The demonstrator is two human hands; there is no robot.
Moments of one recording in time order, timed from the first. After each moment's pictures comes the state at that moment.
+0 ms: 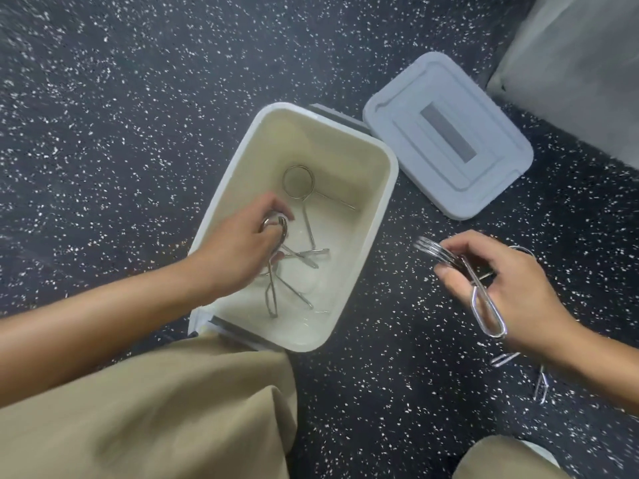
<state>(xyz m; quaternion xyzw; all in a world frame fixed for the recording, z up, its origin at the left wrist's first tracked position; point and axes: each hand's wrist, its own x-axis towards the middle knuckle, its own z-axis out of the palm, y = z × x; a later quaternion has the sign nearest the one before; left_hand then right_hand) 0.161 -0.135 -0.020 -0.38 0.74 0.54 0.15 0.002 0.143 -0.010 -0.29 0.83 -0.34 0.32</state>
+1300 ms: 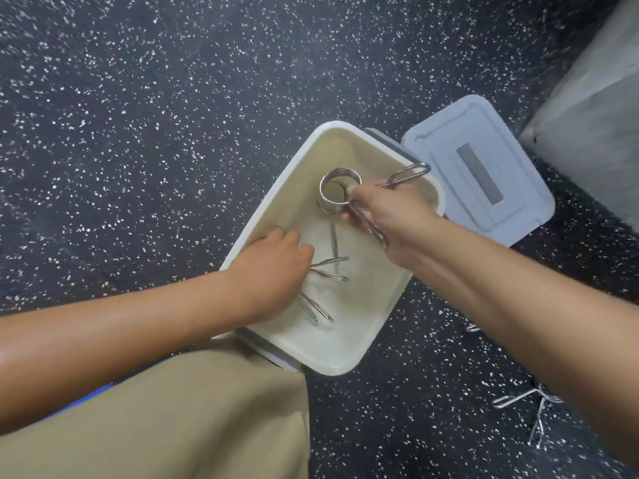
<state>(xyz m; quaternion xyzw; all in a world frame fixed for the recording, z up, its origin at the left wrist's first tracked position) 0.184 -0.146 -0.072 -0.09 0.96 0.04 0.26 0.020 -0.074 -0.032 0.09 0.73 -0.51 0.45</state>
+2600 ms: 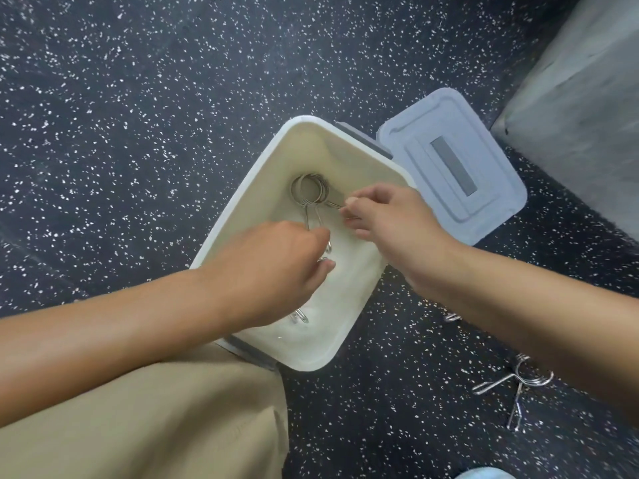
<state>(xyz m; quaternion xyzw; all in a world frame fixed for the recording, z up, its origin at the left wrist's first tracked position) 0.155 -0.128 -0.001 -0.12 0.95 0.22 0.18 0.018 -0.026 -0.003 -0.08 0.82 -0.38 0.43</state>
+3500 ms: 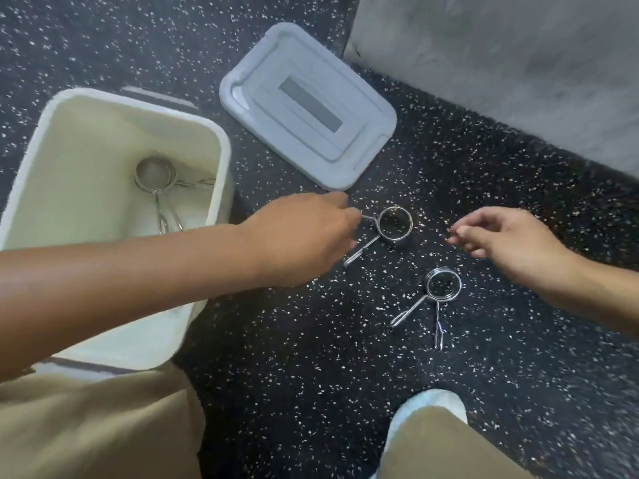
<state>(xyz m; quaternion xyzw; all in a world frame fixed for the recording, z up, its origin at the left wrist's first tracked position) 0.017 0.030 -0.024 0.15 0.95 0.18 0.19 -0.086 0.290 -0.010 0.02 0.90 -0.25 0.35</state>
